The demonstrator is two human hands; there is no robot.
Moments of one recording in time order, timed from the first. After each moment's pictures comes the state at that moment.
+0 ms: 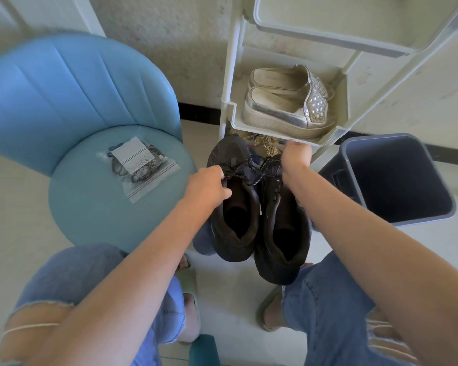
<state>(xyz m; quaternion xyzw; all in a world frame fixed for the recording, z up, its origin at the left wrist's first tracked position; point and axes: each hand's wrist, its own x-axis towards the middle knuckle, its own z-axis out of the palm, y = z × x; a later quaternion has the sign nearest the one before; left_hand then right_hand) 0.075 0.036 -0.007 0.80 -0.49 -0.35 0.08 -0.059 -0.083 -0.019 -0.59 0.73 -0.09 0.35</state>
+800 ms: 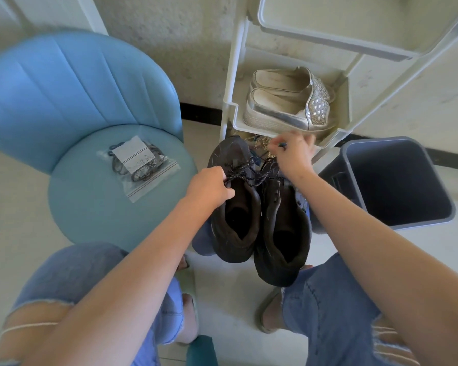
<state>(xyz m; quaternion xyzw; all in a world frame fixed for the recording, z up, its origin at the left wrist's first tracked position) 0.074 0.034 -0.004 0.78 -0.50 -0.36 0.08 -0.067 -0.081 -0.011 -0.74 0.62 -0.15 0.23</state>
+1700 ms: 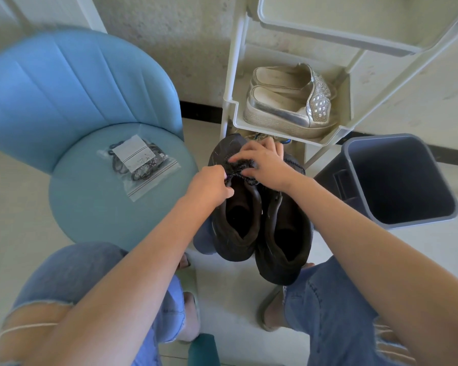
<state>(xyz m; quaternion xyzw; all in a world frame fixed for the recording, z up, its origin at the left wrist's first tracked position) 0.074 0.035 -0.004 0.79 -0.49 -0.36 0.09 -0.050 -0.063 -0.024 -0.90 0.37 0.02 0.24</state>
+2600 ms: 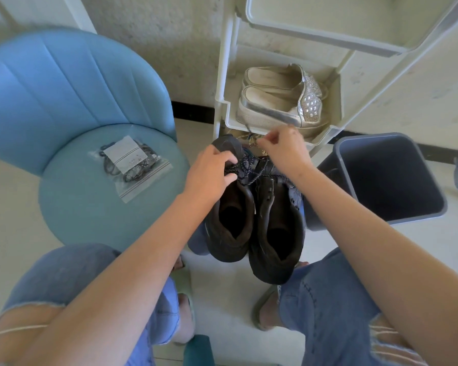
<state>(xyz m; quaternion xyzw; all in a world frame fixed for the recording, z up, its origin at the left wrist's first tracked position) 0.071 0.026 -0.010 0.75 -0.58 -0.25 0.18 -0.069 -0.073 0.013 -0.75 0.59 -0.13 0.29</state>
